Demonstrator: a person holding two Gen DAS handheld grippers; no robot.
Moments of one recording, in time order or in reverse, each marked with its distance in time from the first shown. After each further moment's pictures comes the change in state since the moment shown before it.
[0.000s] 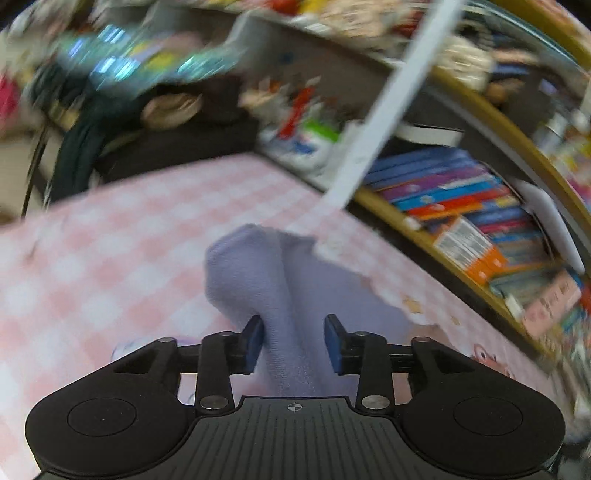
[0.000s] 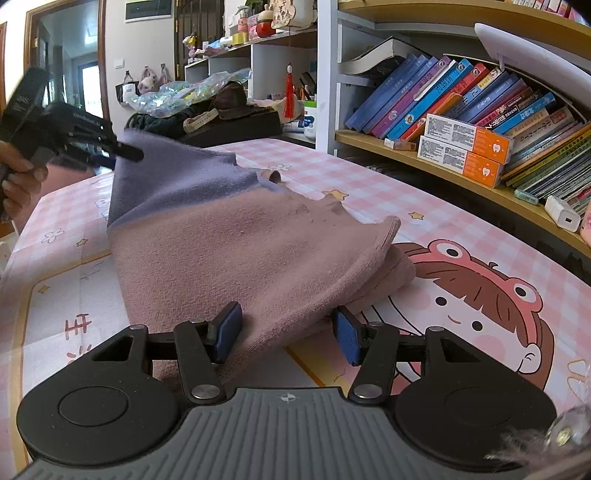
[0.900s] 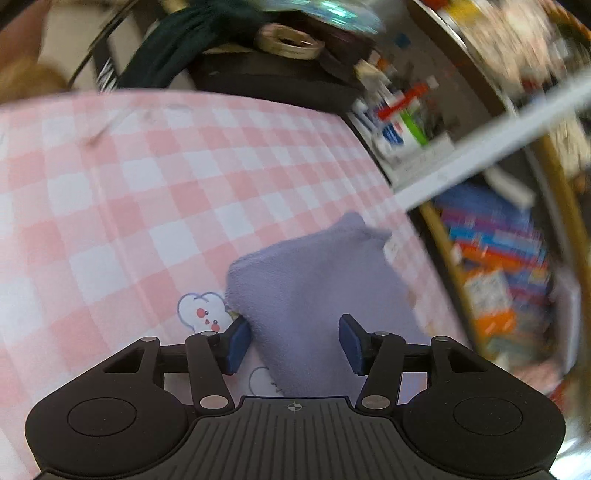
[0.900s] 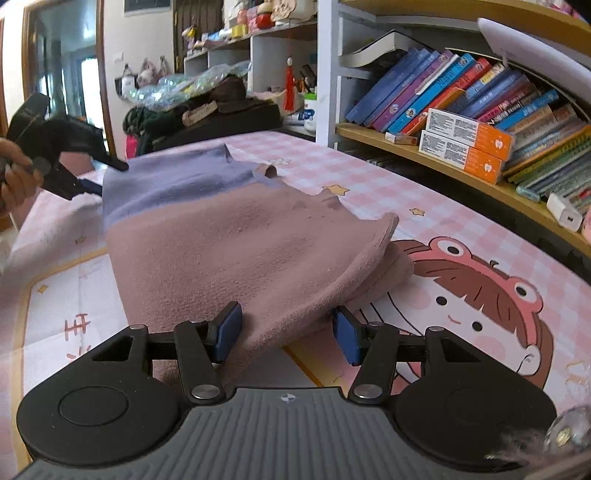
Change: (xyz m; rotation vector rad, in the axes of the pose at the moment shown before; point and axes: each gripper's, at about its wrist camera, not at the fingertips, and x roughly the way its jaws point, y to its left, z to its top) left arm 0.016 0.052 0.011 -0.241 0.149 0.033; right arm 0.003 -0.004 0.001 0.012 0.019 0.010
